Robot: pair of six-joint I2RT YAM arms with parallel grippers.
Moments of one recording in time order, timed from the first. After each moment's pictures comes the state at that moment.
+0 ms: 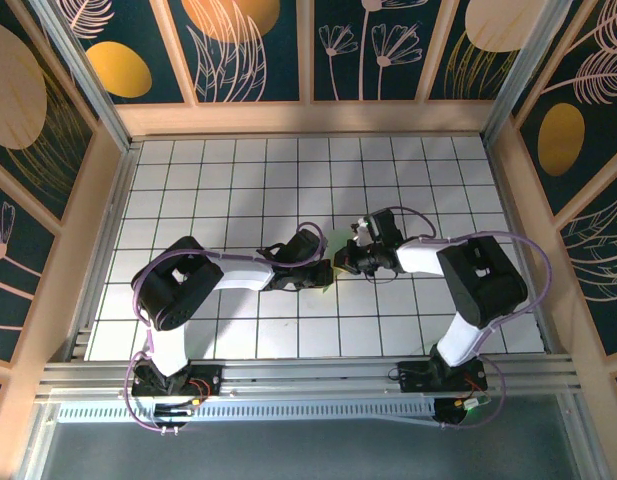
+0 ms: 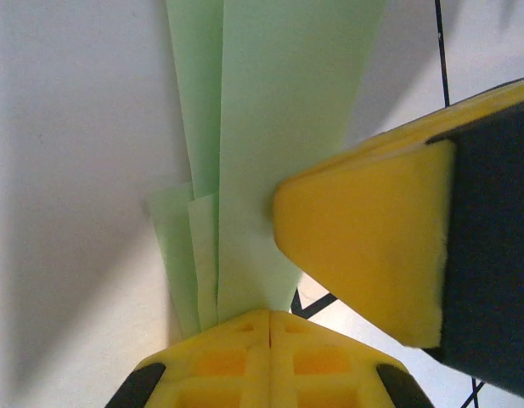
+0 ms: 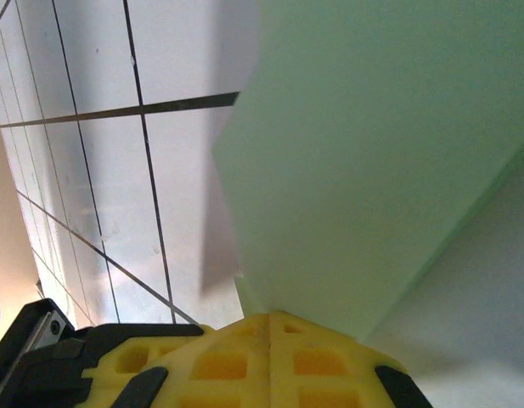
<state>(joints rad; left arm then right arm) -0.86 1.88 0.92 0.07 0.23 -0.83 0.47 1.70 0.71 0.04 -0.60 0.73</state>
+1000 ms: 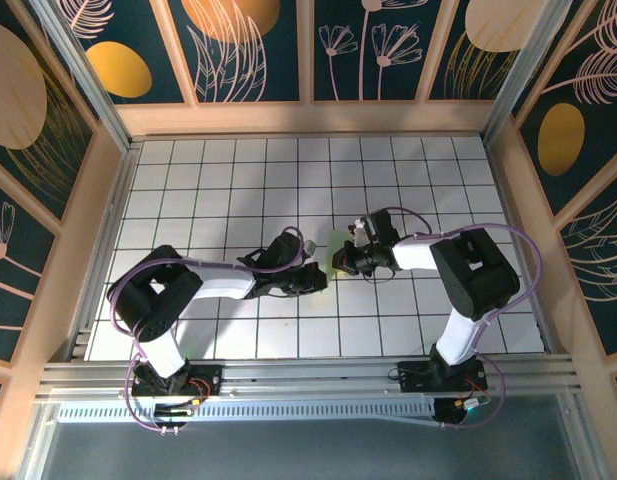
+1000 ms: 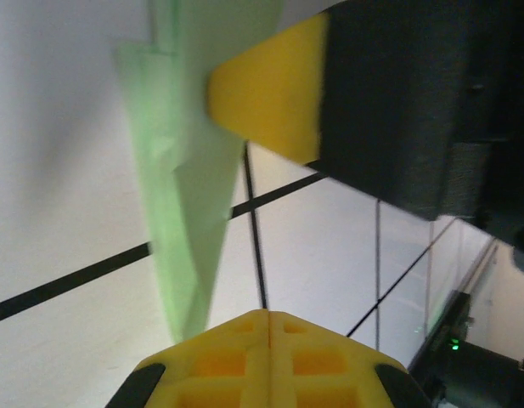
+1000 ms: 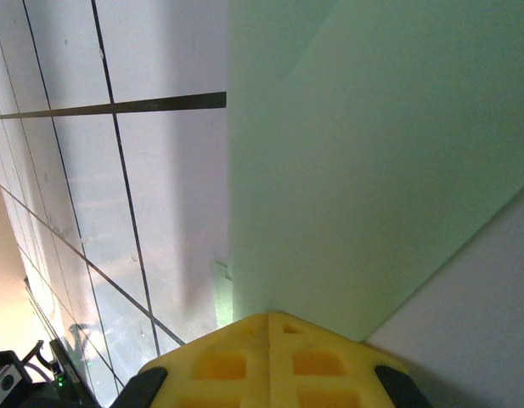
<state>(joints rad) -0.83 1.74 0.75 0.22 0.43 -0.98 0.47 1.76 0.74 0.02 -0.60 0.70</state>
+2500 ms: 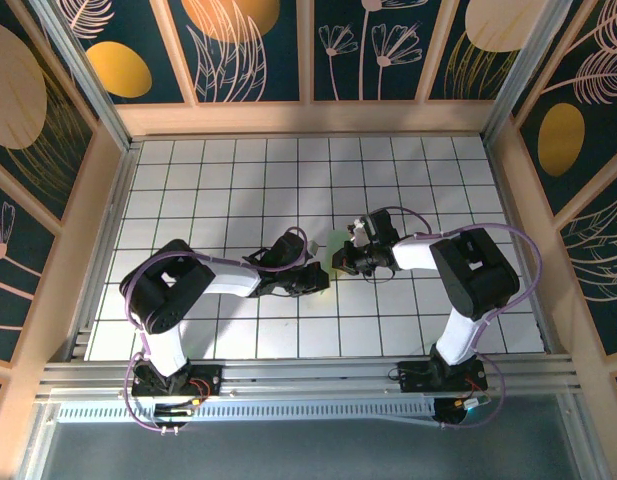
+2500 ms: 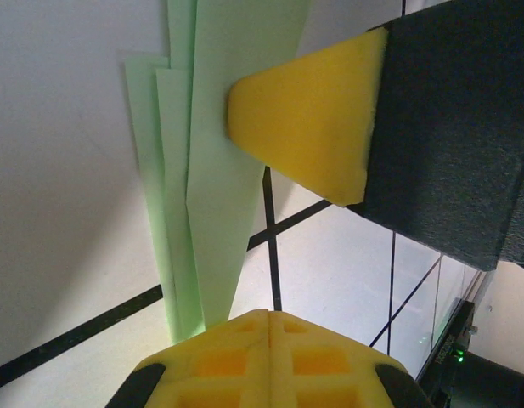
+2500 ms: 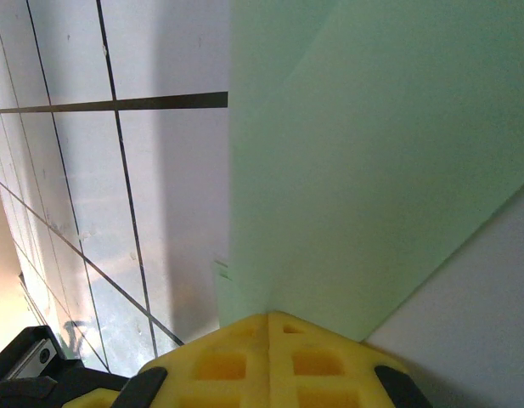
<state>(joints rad) -0.82 1.82 0.77 0.26 0.45 -0.99 0.47 1.76 0.74 0.02 -0.60 0.68</state>
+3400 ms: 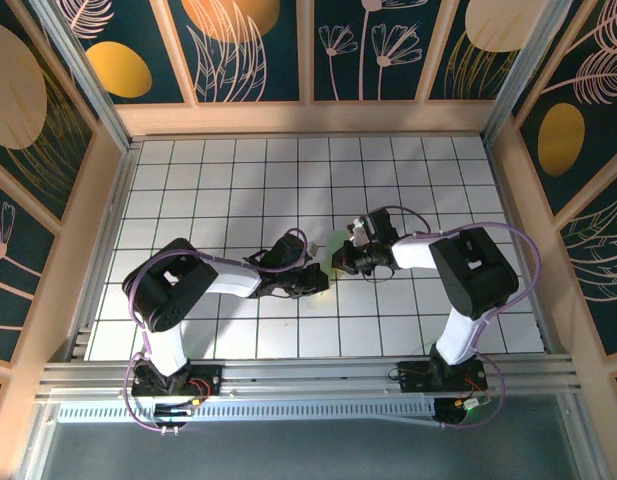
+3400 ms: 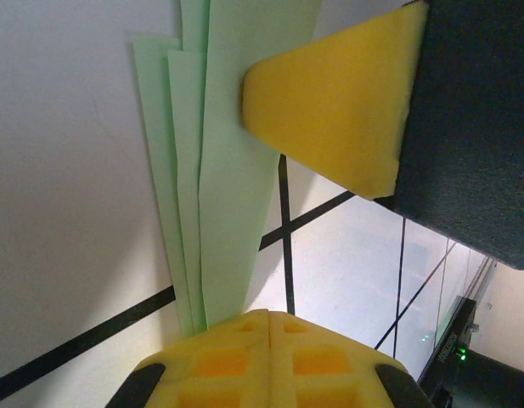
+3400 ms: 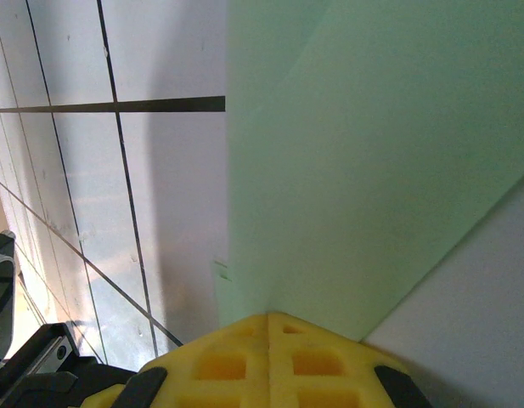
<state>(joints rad) -0.82 1.83 0.76 0.28 0.46 -1.00 0.47 1.77 0.75 0.02 -0.60 0.67</state>
